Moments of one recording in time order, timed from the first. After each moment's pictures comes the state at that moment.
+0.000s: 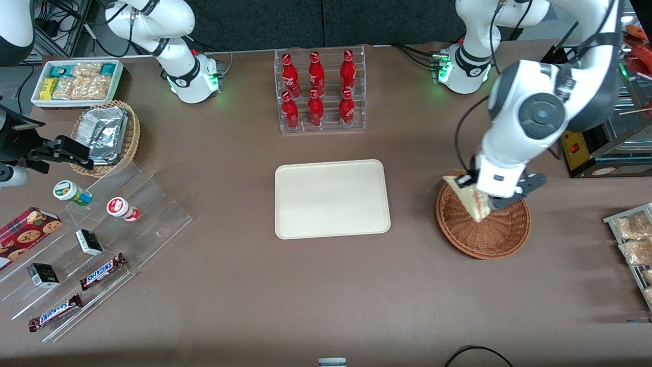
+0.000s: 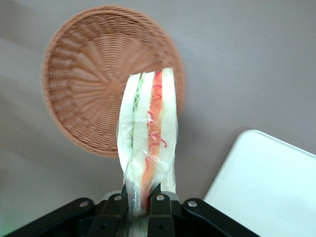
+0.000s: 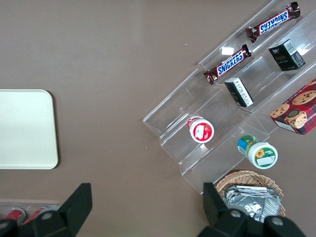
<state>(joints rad) -0.32 0.15 -0.05 -1.78 0.05 1.83 -0.81</state>
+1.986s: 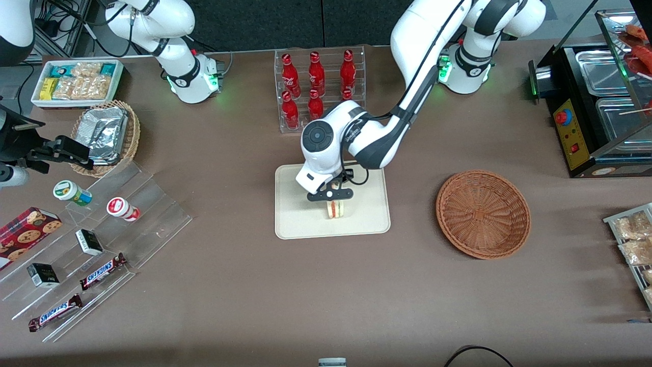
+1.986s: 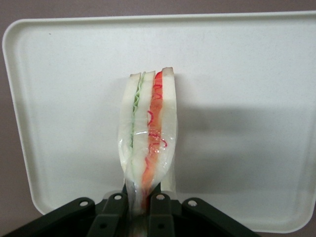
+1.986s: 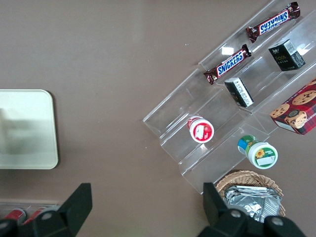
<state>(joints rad) -0.79 0.72 -0.05 -1.42 0.02 2.02 -0.89</state>
